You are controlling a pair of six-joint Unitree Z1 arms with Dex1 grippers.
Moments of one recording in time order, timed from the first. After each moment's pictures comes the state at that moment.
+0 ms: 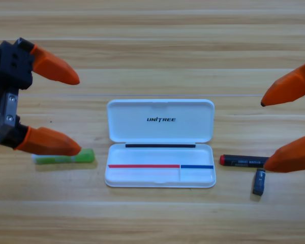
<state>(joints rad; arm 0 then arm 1) -0.83 1.28 -1.11 0.62 -0.21 0.54 0.86 1.38 -1.22 0.72 0.36 -0.39</state>
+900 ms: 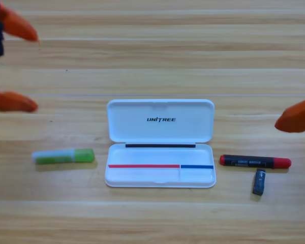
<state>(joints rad) -0.81 1.30 -1.23 0.78 0.11 0.77 0.87 1.38 -1.22 0.76 -0.01 0.02</state>
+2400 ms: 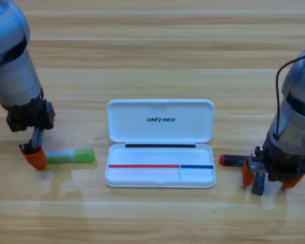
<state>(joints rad) -0.51 1.93 -1.26 0.82 0.06 0.90 0.80 1.98 -1.17 0.67 -0.04 0.83</state>
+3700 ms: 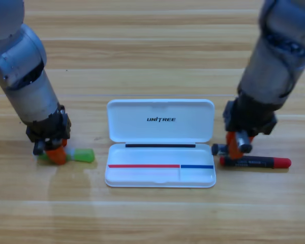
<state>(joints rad) -0.54 1.98 -1.16 0.60 0.06 0.89 0.81 2.03 -1.60 1.01 0.08 -0.79</state>
